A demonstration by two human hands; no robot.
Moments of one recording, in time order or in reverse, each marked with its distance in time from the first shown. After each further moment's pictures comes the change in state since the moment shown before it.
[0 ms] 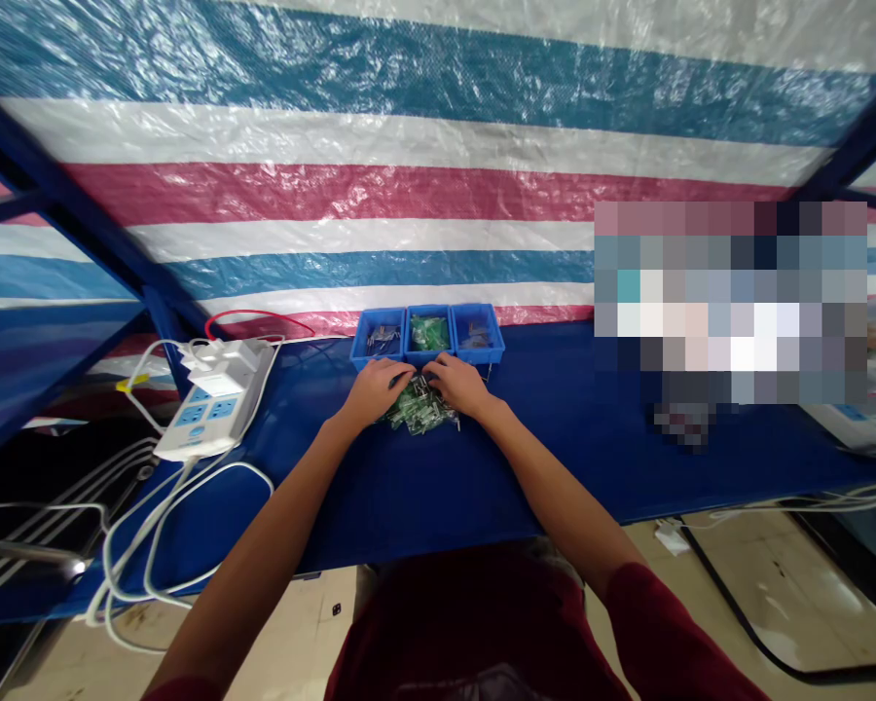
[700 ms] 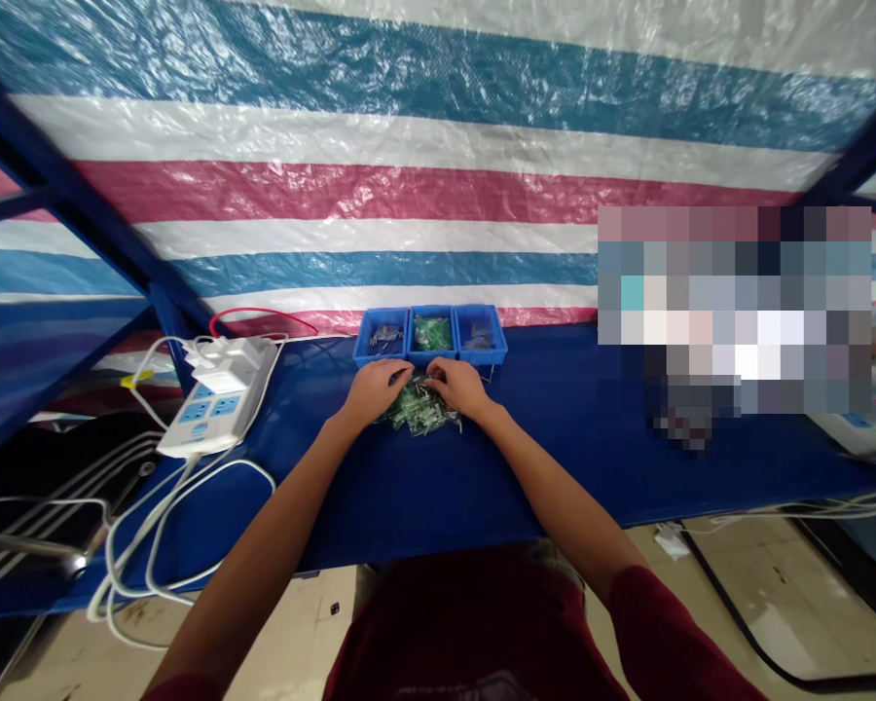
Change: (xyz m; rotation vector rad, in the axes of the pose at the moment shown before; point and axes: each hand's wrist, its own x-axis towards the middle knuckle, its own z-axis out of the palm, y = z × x) left_hand 0.001 -0.001 -0.001 -0.063 0.035 -0.085; right_hand 0.004 -0.004 0.004 0.295 0.091 0.145
